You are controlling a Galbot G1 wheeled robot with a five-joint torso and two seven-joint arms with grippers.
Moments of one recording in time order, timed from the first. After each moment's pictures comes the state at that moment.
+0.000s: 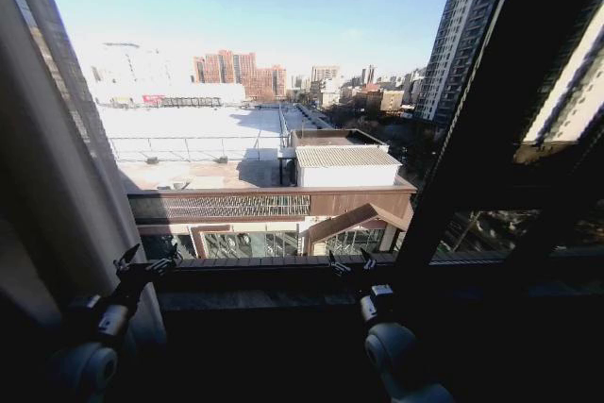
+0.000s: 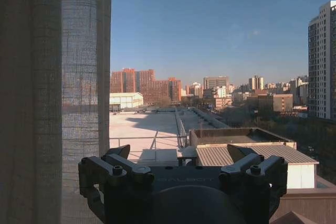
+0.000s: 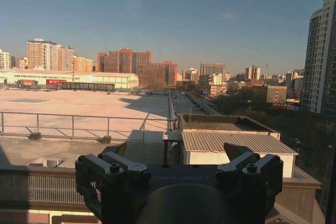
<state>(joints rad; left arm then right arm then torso) 1.40 -1.26 -0.94 -2.17 -0.40 0.33 0.14 -1.26 1.33 0.38 2.04 0.17 -0.29 0.18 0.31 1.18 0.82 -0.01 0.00</state>
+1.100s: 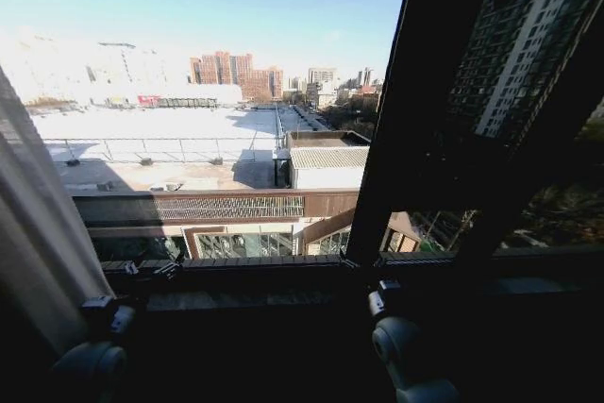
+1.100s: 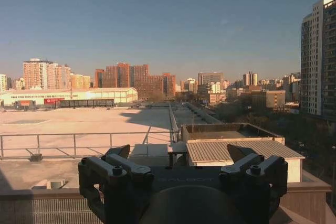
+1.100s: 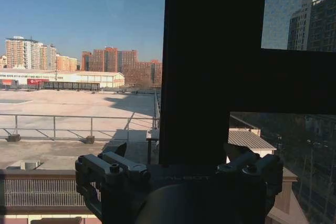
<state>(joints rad) 1.41 -1.27 -0.91 -2.15 -0.39 0.31 0.14 -1.25 1.35 0.41 2.02 0.16 -0.30 0.19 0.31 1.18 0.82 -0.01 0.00</state>
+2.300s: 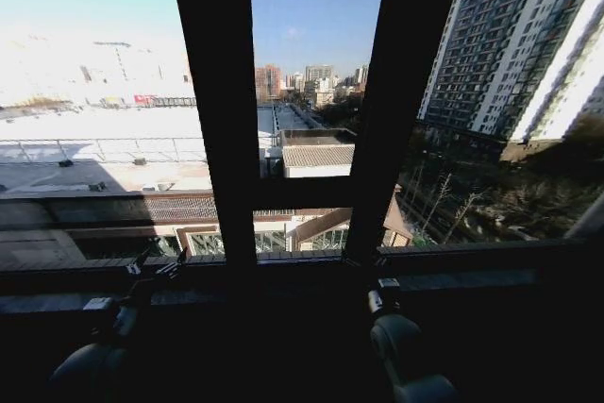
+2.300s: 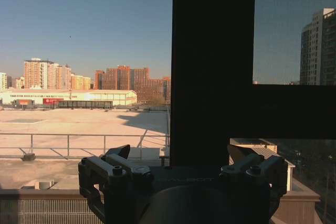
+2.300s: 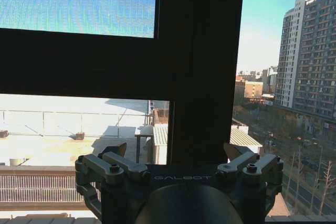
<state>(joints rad) 1.41 -1.31 -0.91 -2.15 -0.39 0.29 0.15 -1.23 1.36 0.40 2.00 0.15 -0.30 0.21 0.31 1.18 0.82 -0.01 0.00</state>
